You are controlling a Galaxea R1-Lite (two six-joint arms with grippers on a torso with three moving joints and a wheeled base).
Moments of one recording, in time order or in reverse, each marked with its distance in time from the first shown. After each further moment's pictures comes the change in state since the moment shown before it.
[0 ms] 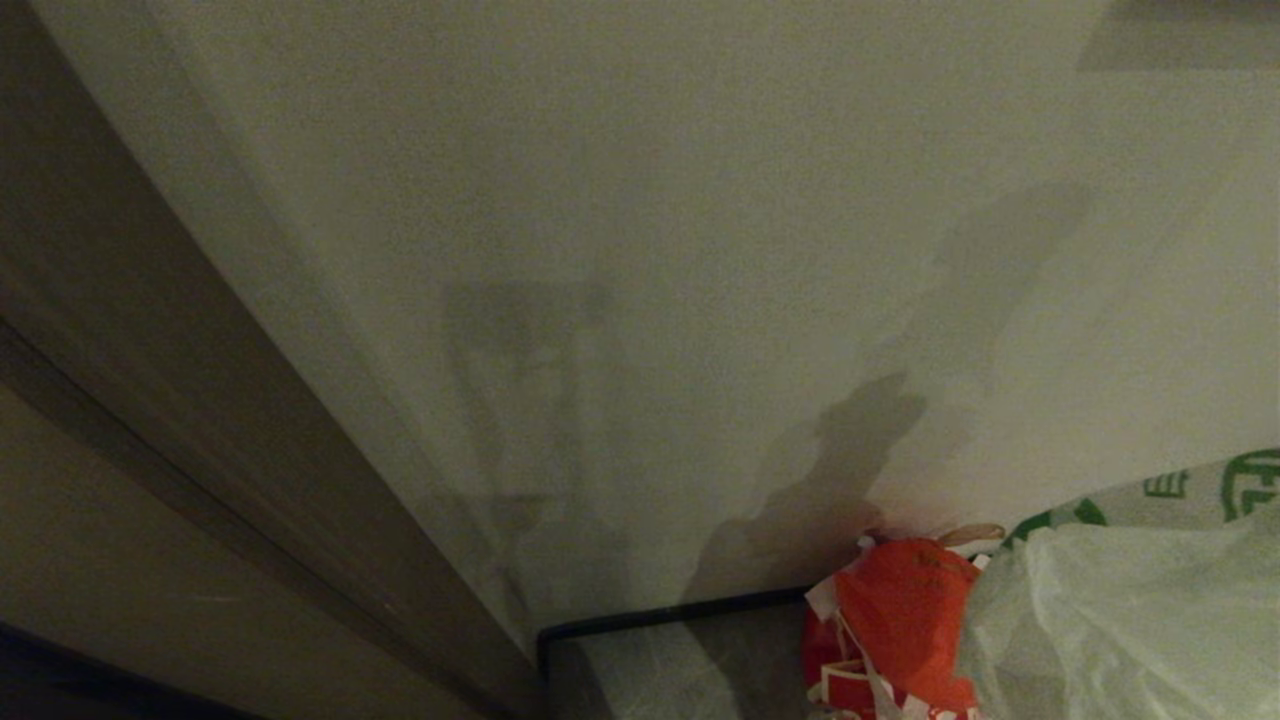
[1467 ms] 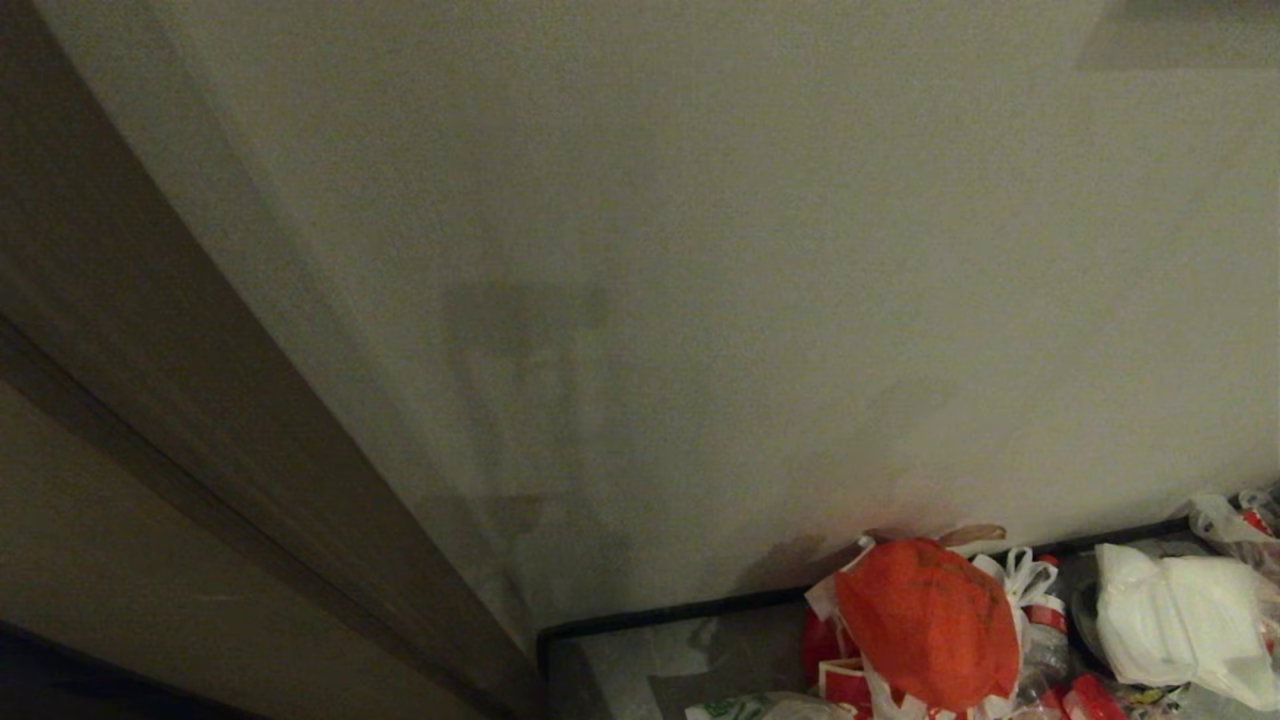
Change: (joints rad) left arm 0.000 0.000 0.000 0.000 0.000 0.000; right arm -0.271 -0.481 0.572 -0.103 -0.030 0.170
